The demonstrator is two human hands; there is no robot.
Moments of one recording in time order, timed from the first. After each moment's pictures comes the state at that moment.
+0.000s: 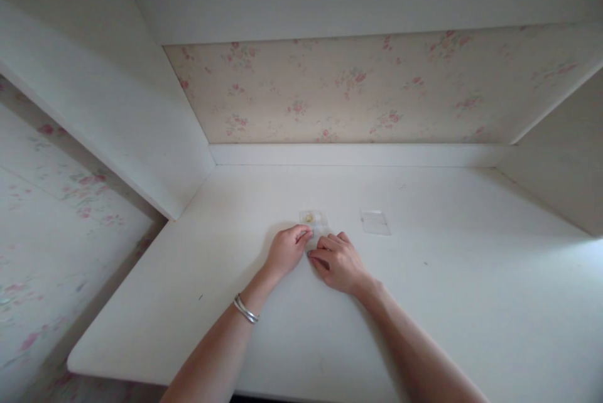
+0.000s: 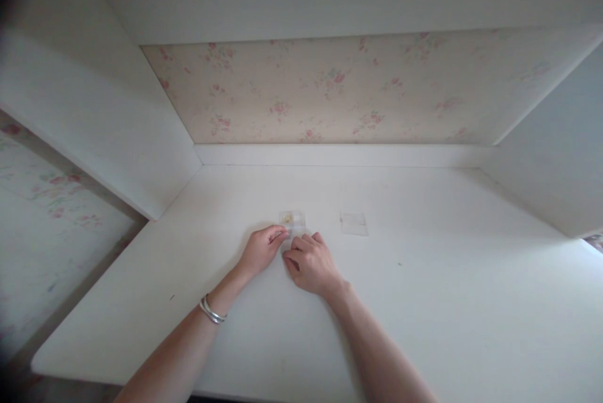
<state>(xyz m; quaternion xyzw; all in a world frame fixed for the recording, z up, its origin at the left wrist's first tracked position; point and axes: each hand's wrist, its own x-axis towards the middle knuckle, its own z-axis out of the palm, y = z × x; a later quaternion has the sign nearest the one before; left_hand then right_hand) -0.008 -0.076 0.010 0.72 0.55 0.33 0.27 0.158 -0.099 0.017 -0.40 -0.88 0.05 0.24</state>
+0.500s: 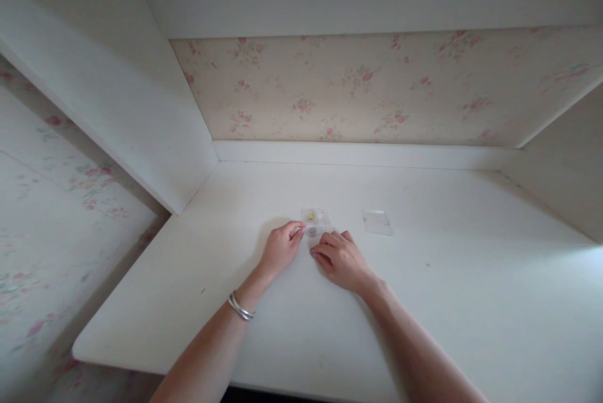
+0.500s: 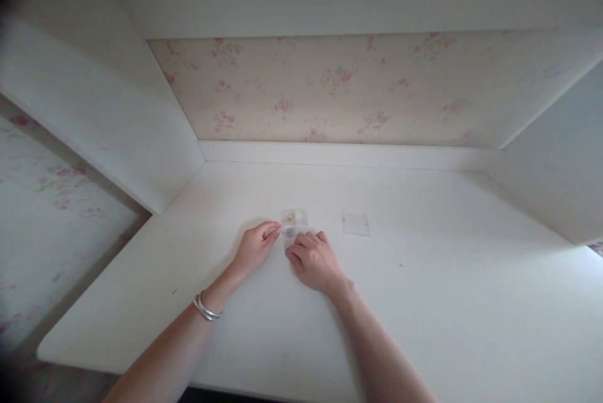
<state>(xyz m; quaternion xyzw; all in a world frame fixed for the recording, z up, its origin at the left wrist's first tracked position) -0.025 -0.082 0.016 0.70 0.58 0.33 0.25 0.161 -0.098 0.020 -0.41 -0.88 0.07 0.22</state>
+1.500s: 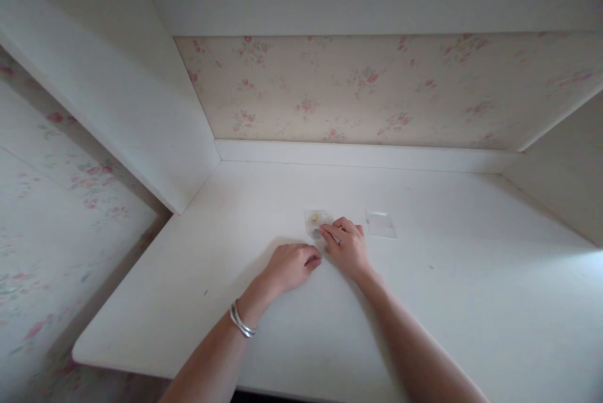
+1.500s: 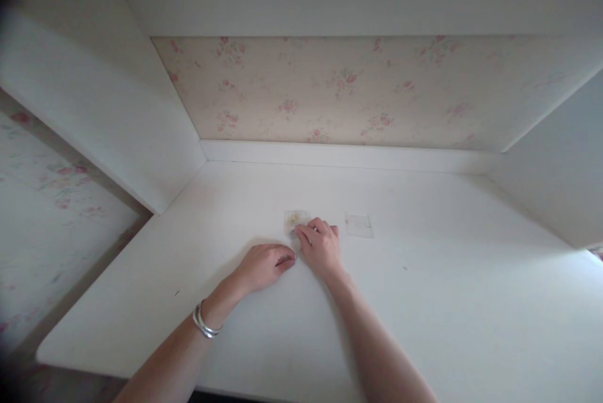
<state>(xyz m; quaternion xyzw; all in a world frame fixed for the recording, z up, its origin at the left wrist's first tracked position) -0.022 -0.105 0.029 0.83 0.51 0.09 0.18 0.151 -0.070 0.000 -0.52 -0.76 0.05 0.38</state>
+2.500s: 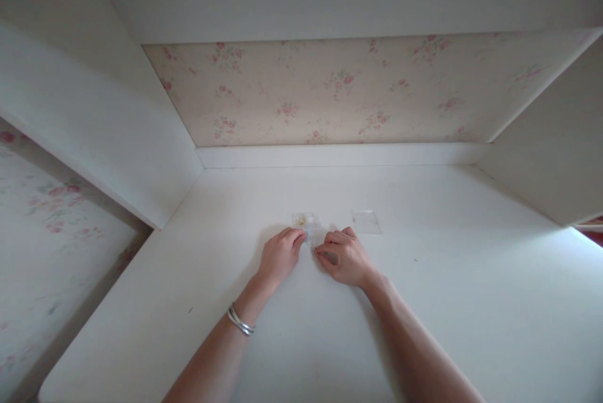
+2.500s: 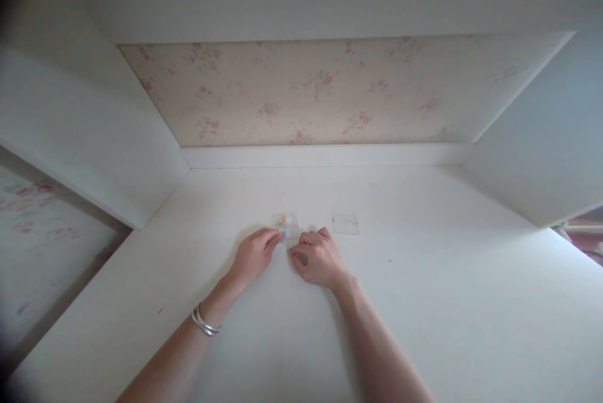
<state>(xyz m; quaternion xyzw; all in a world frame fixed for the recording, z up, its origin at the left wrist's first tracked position) -0.009 -0.077 0.016 0.78 0.54 0.29 0.14 0.186 -0.087 0.020 -0.43 -0.86 0.08 0.25</state>
